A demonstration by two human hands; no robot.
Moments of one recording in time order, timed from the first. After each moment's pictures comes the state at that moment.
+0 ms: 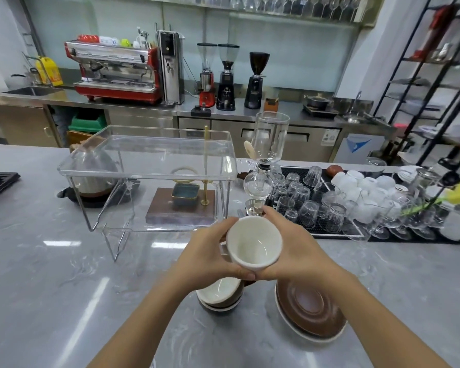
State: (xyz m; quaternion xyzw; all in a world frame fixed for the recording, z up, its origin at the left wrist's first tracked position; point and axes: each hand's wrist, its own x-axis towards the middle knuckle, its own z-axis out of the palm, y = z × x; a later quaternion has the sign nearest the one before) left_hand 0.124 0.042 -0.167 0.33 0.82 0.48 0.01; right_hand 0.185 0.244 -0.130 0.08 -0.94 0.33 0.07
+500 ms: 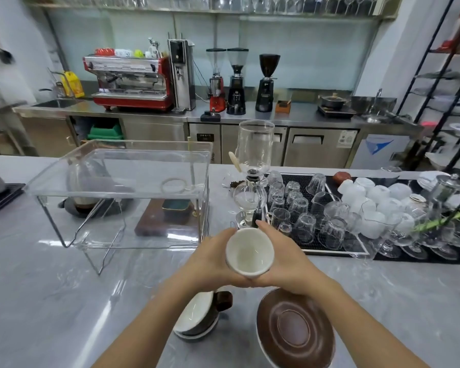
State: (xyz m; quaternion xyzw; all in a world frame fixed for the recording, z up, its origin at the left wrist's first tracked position) left_hand 0.095 0.120 -0.173 0.28 0.89 0.36 0.03; right_hand 0.138 0.314 -0.162 0.08 -0.93 0.36 0.02
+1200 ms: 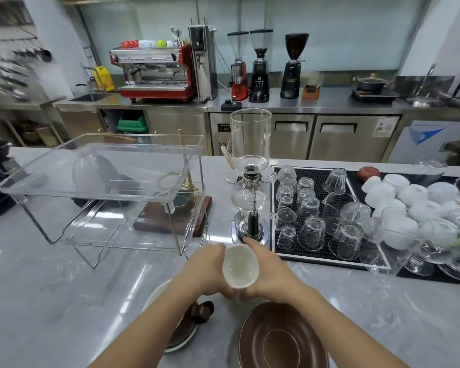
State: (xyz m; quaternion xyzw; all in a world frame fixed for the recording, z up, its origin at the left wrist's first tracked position) left_hand 0.056 0.166 -0.224 0.14 0.98 0.11 0.12; right_hand 0.081 0.348 -0.240 0.11 -0.90 0.41 -0.10
